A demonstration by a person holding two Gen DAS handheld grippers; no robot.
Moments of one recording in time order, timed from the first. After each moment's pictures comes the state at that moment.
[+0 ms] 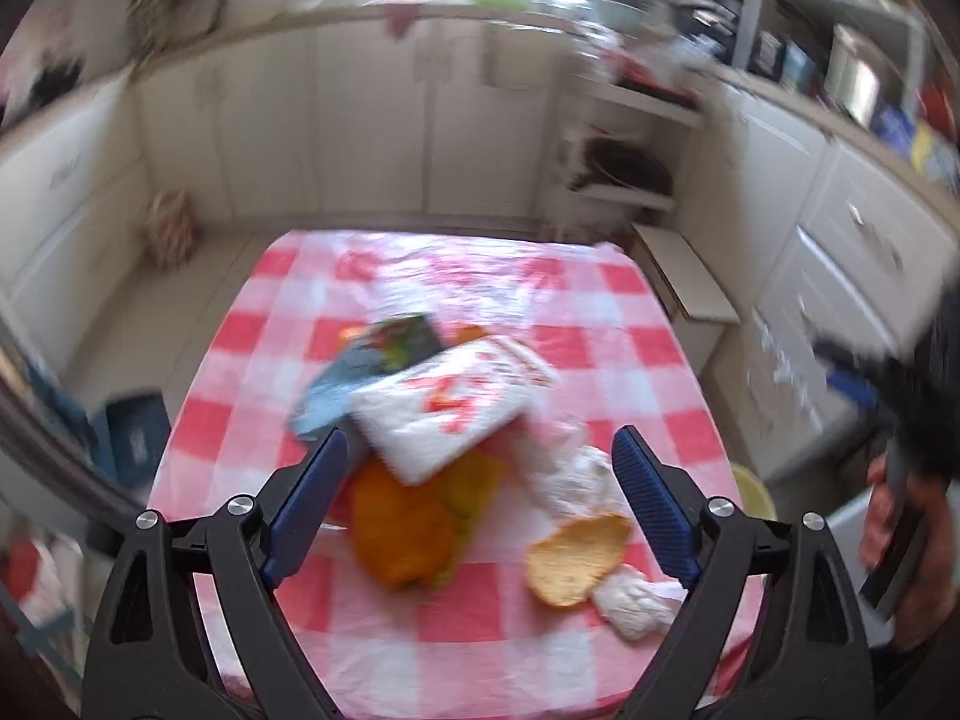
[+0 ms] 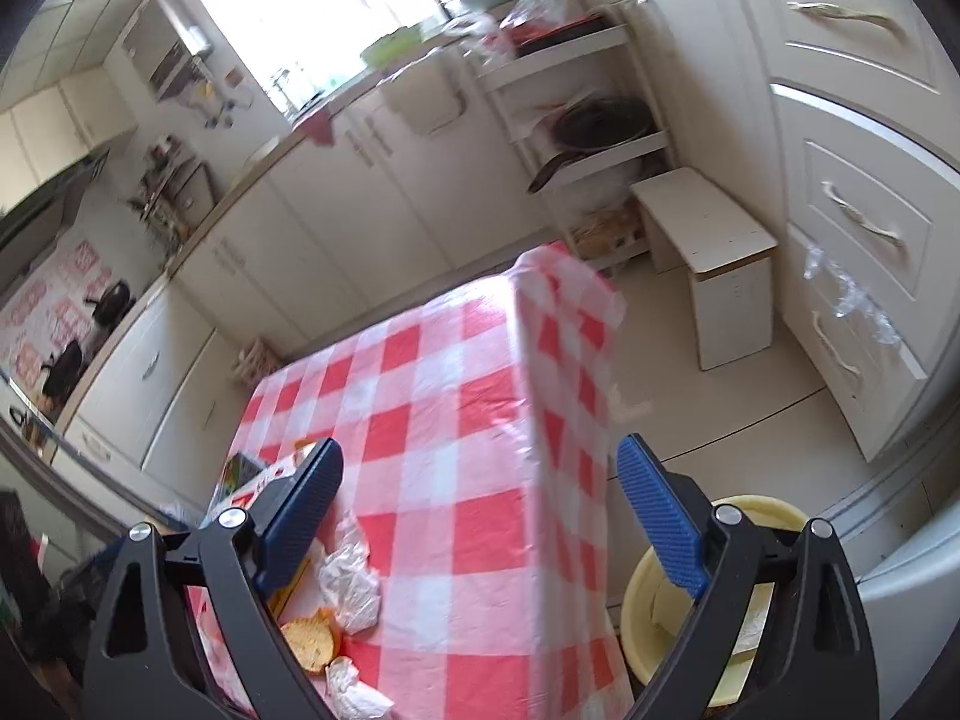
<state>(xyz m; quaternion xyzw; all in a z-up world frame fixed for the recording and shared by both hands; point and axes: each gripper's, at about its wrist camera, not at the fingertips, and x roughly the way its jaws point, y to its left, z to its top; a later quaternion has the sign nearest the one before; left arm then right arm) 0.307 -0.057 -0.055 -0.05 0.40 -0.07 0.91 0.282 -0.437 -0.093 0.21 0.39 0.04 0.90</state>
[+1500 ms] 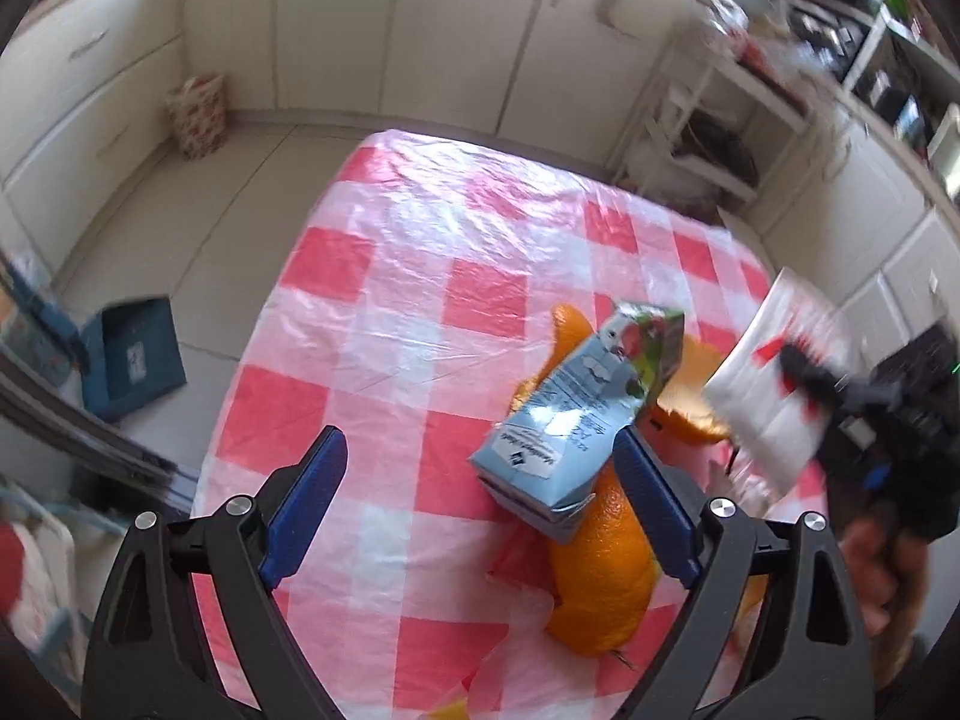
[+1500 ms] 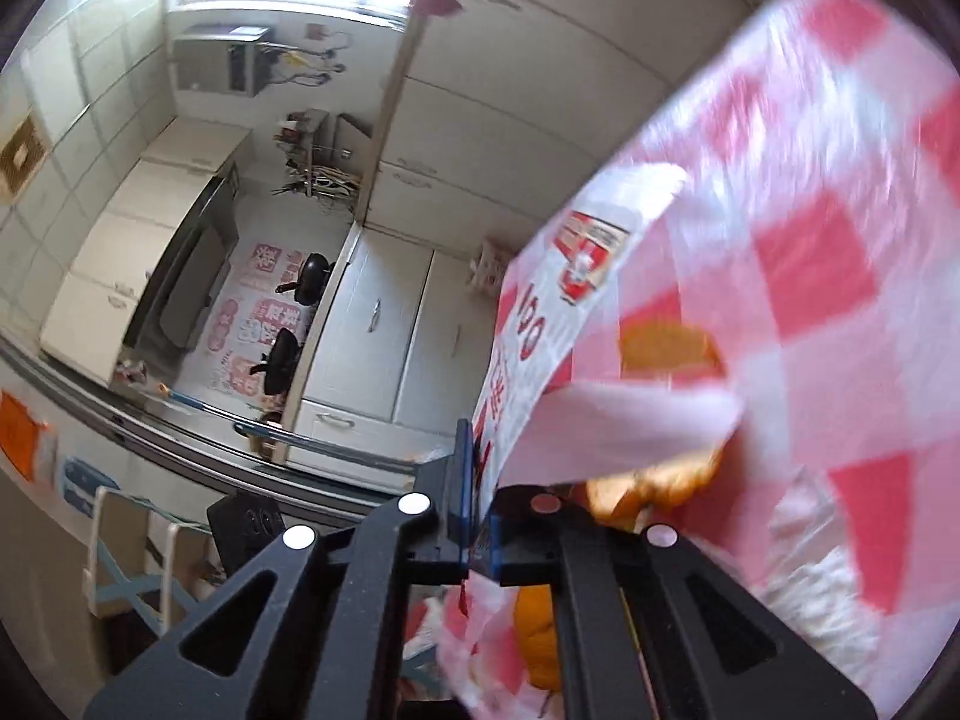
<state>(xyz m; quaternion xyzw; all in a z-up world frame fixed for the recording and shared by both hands) 0.398 0.023 -0.135 -0.07 0.49 -0.05 0.87 0.369 -0.300 -0.160 0.43 0.42 0.29 0.75</state>
